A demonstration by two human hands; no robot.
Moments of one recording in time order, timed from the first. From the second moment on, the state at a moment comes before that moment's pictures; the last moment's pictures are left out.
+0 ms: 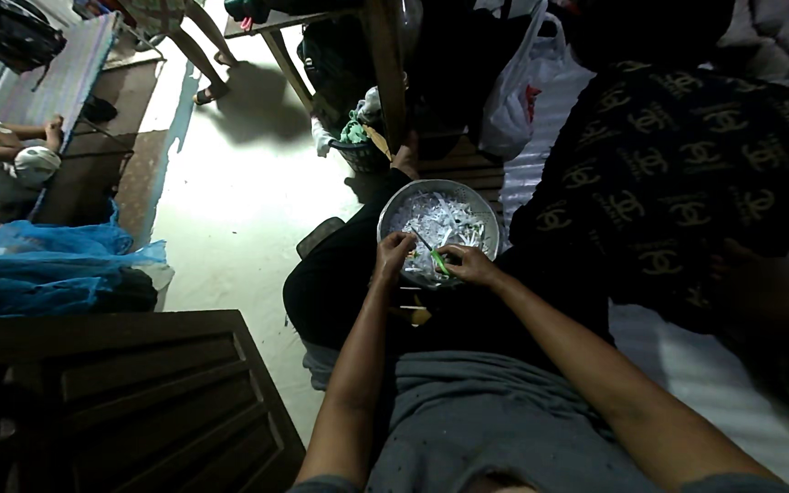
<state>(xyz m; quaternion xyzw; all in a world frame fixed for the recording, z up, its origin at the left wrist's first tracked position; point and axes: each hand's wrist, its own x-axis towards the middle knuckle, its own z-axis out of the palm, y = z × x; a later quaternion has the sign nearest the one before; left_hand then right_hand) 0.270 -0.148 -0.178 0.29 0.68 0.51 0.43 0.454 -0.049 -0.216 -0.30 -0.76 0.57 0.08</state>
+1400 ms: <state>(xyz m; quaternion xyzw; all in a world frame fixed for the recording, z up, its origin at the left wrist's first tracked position) 0.261 -0.131 -0.204 0.32 0.66 0.54 0.42 0.456 -0.041 -0.226 -0.30 -0.77 0.56 0.03</state>
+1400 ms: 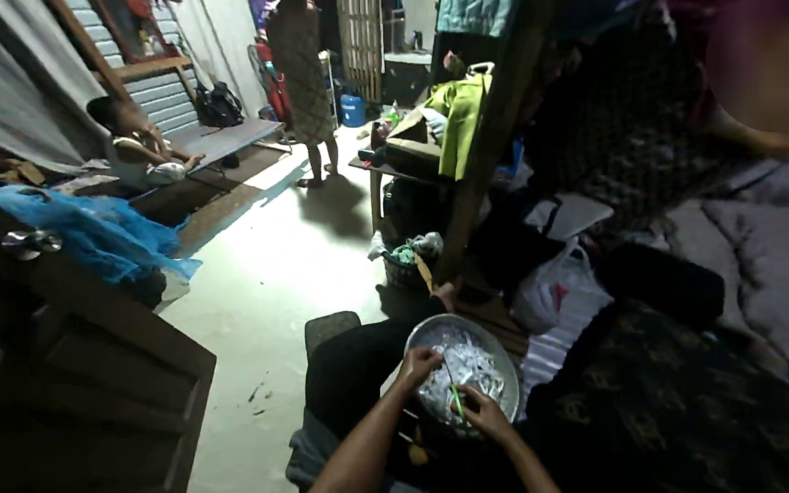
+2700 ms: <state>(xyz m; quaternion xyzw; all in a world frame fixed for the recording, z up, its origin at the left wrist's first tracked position) 0.259 -0.126 -0.205 0.31 0.66 0.50 0.47 0.469 -0.044 -0.226 -0.30 -0.76 0.57 0.06</state>
